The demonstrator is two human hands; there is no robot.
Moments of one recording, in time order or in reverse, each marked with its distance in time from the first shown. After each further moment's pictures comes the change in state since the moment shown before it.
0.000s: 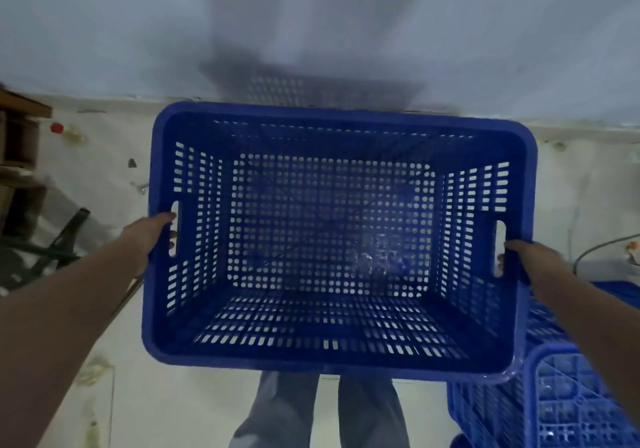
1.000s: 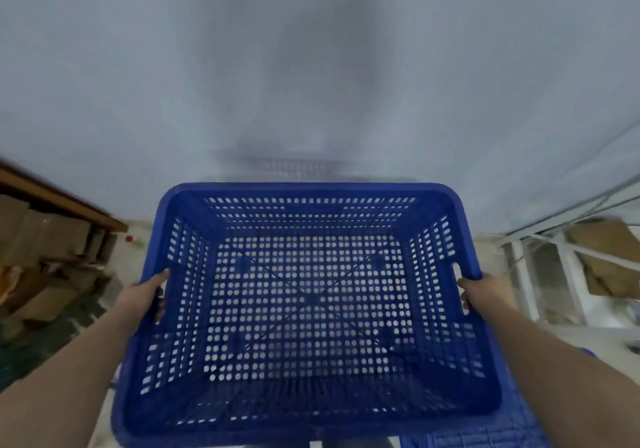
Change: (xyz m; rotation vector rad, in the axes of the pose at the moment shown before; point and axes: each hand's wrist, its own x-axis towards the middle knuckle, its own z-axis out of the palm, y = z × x) left_hand -0.356 0.027 -0.143 -0.077 0.070 0.240; right_hand -0.295 -0.067 -0.243 -0.235 0.105 -0.370
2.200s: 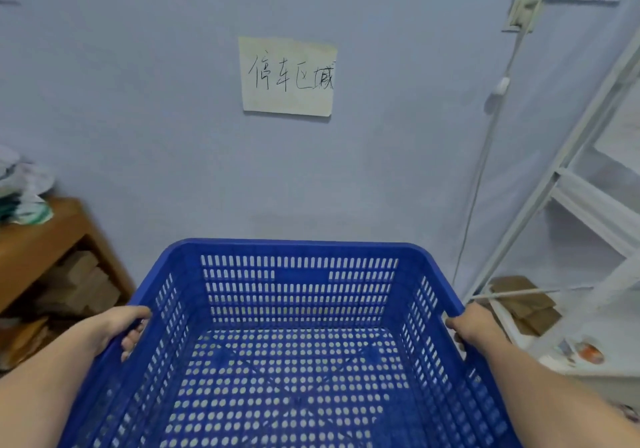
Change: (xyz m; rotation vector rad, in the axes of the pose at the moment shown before) left_hand -0.234 -0.191 -0.170 0.162 -0.248 0.260; right_hand -0.241 0.210 -0.120 -0.035 0.150 -0.283
